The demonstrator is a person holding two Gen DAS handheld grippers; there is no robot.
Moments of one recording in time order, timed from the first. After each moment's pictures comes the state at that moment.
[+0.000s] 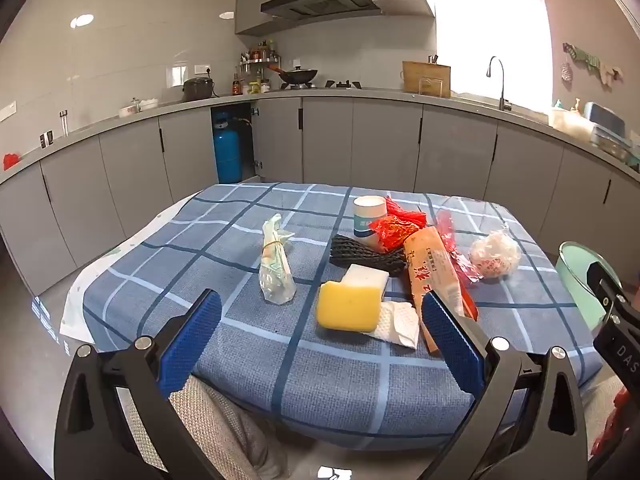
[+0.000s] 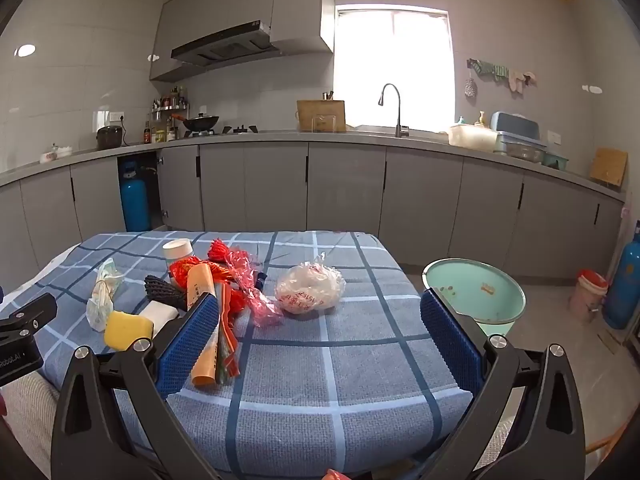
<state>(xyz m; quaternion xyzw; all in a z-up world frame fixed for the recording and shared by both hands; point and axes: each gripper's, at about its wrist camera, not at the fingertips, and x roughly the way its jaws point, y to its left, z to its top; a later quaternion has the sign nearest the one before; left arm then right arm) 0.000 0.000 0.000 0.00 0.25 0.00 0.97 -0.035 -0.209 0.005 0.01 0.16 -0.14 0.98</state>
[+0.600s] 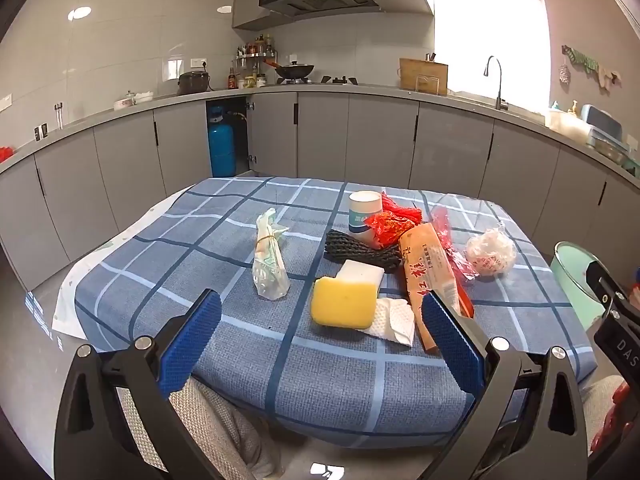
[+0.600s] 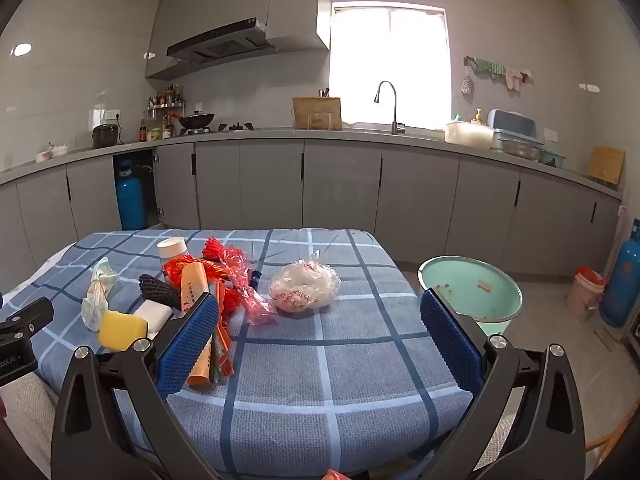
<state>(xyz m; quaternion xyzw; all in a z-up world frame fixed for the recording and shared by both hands) 0.004 0.003 -0.005 -0.01 0.26 -0.01 0.97 -0.036 -0.218 0.004 0.01 0.16 -0.14 0.98</state>
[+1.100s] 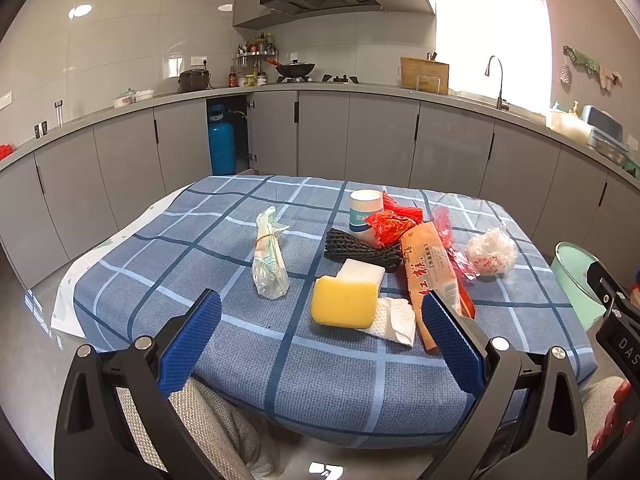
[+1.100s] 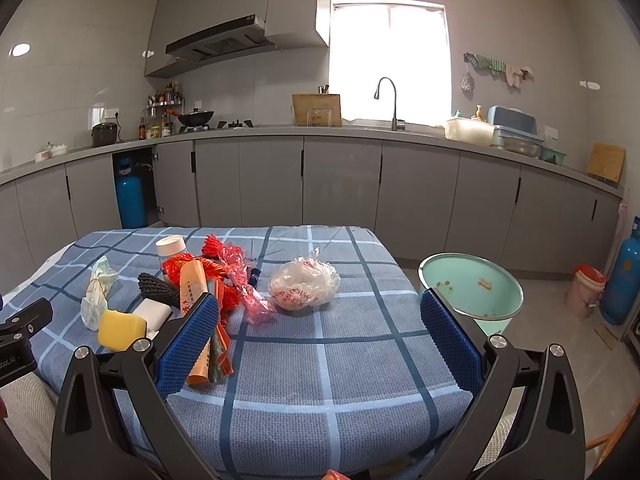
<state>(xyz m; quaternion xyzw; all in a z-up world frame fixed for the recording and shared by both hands) 0.005 0.003 -0.005 -0.01 0.26 -0.01 0.97 -0.033 -0.219 0.003 0.01 0.17 -0.14 0.97</state>
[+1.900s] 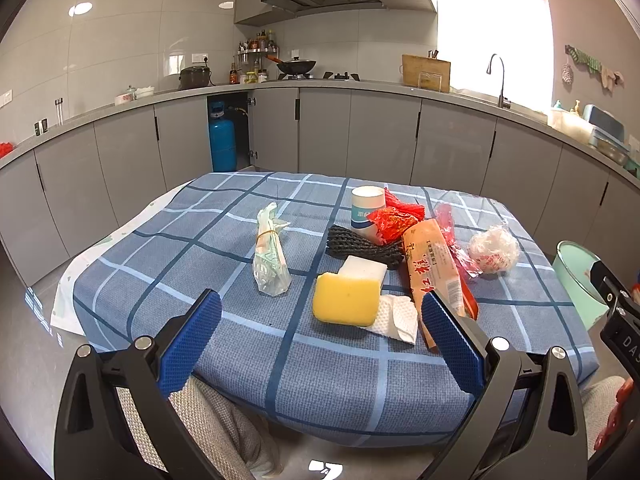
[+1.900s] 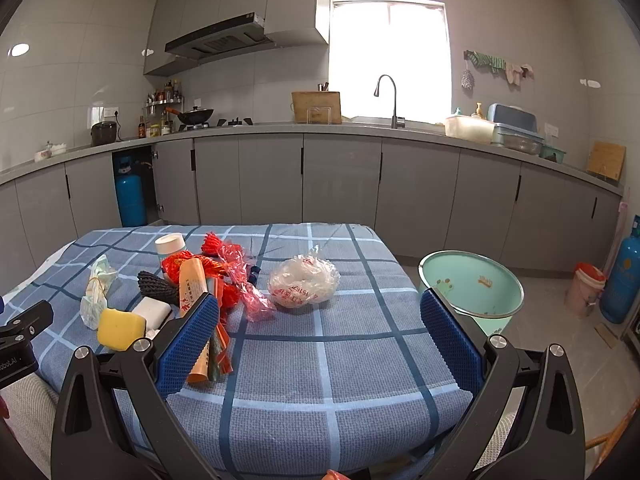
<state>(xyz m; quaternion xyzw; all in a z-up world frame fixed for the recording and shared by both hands) 0.008 0.004 -0.009 -0.01 0.26 -0.01 0.96 -0.033 -0.220 0.003 0.01 0.18 -0.15 0.97</state>
